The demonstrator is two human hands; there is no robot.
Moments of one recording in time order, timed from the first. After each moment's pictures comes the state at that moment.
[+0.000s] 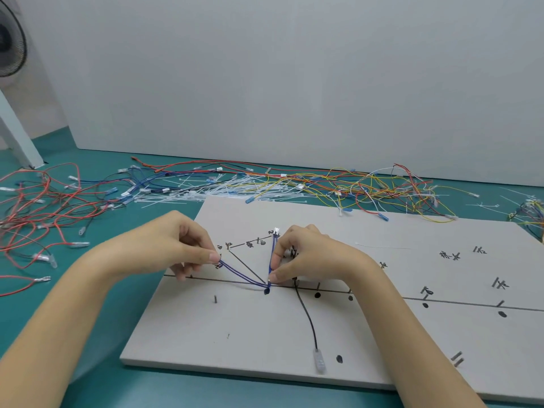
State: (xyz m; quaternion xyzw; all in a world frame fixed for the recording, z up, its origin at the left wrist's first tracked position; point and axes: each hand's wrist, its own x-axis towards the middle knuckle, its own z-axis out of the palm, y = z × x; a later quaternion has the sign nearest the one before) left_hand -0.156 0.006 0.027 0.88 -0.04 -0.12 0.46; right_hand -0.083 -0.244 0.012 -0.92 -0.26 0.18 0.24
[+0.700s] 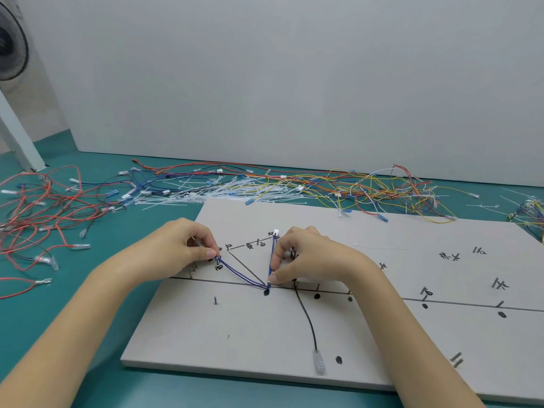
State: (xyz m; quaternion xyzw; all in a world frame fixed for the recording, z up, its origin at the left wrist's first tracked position) left_hand -0.145 0.001 0.012 0.96 -0.01 -0.02 0.29; right_hand -0.079 -0.246 0.008 -0.92 -0.27 0.18 0.24
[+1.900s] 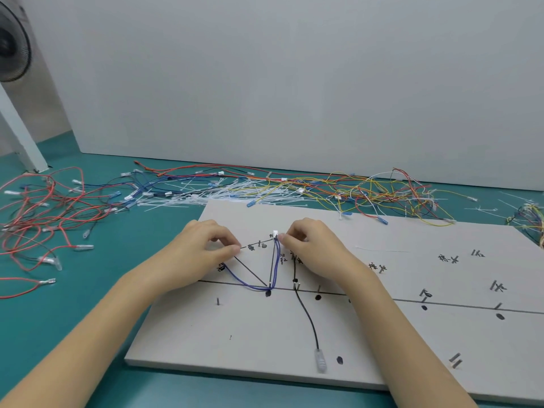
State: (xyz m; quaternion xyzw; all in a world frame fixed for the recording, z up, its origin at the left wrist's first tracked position) left_hand -0.138 -0.018 -0.007 0.95 -0.04 0.05 0.32; right_hand -0.062 -0.244 -0.007 -0.92 -0.23 0.01 0.32
